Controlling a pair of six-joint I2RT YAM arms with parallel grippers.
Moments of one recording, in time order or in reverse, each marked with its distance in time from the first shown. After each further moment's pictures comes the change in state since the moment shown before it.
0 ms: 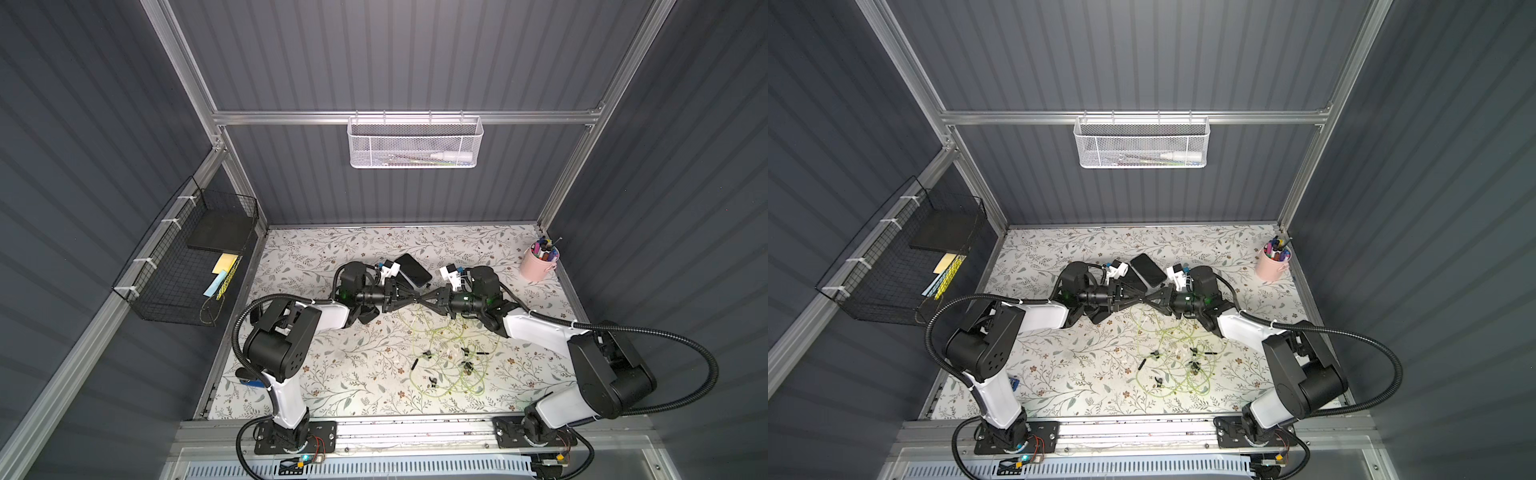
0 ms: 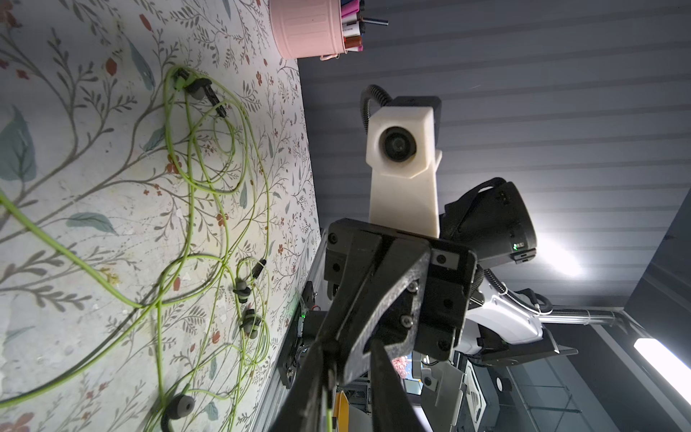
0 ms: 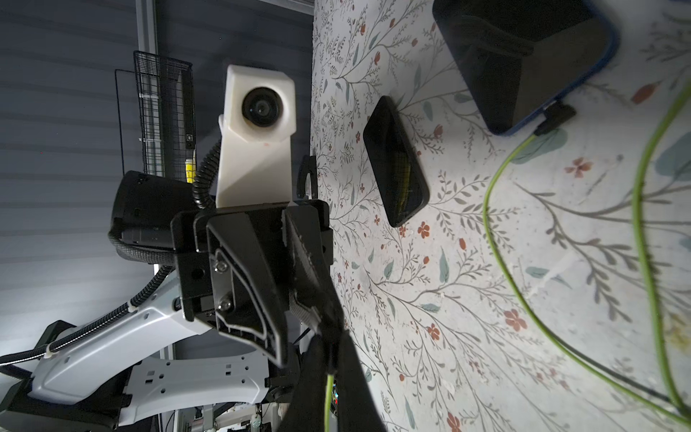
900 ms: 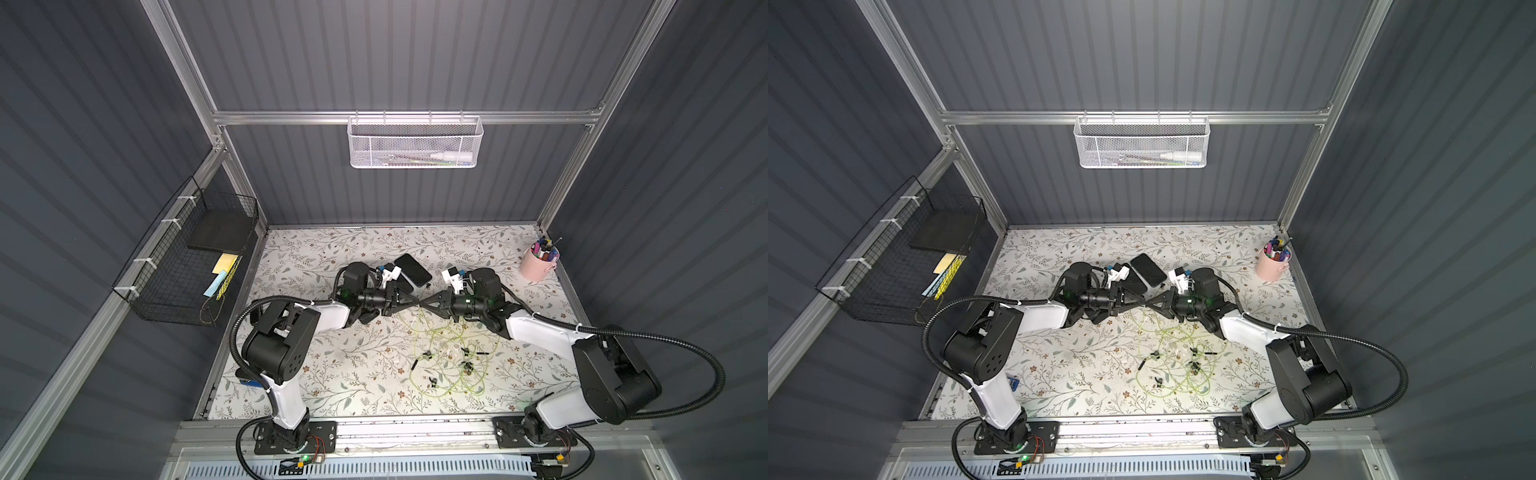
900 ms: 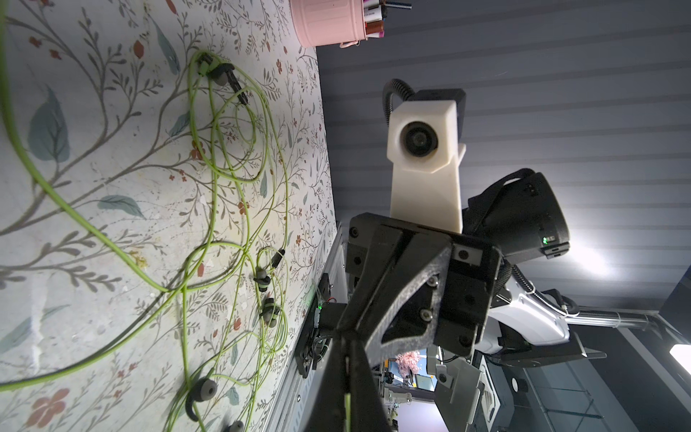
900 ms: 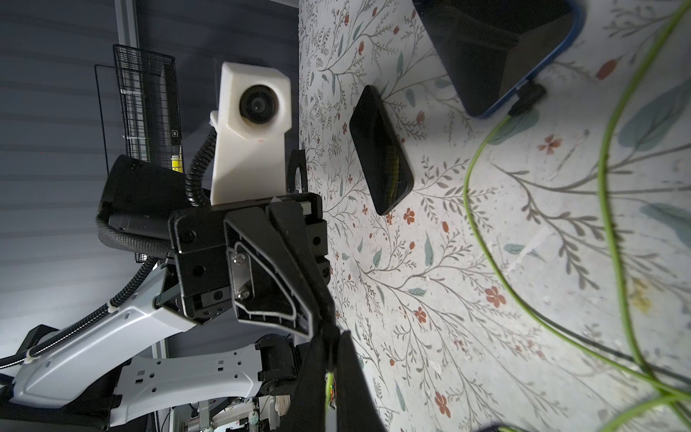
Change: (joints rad) left arm -0.006 -0.016 0.008 -0.146 -0.010 0.116; right arm -0.010 -0.030 -0.014 -0.067 0.003 -0.025
